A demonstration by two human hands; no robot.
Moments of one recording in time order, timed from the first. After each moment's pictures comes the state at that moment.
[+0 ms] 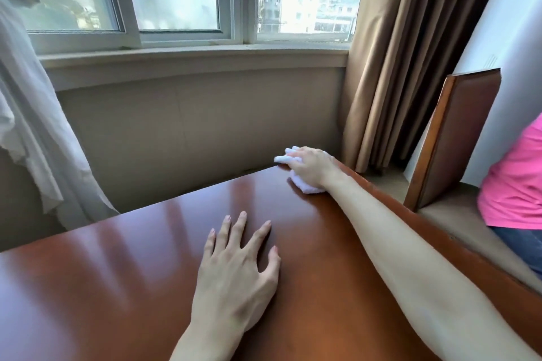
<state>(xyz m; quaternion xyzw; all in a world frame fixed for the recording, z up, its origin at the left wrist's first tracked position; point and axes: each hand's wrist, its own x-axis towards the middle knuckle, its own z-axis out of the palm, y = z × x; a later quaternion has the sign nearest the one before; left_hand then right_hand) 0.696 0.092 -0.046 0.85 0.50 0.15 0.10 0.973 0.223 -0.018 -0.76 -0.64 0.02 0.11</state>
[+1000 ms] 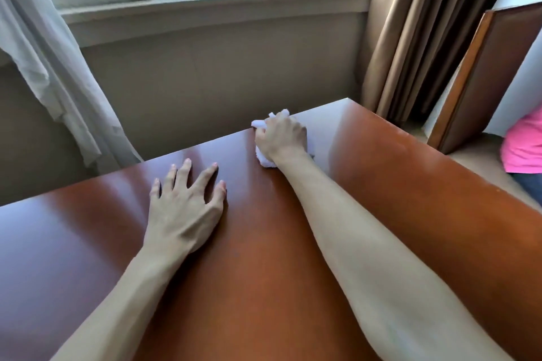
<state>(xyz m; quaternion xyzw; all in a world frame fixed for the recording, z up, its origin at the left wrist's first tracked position) 0.569 0.136 -0.053 0.80 0.58 0.12 0.06 0.789 0.196 -0.024 -0.83 -0.54 -0.03 0.17</state>
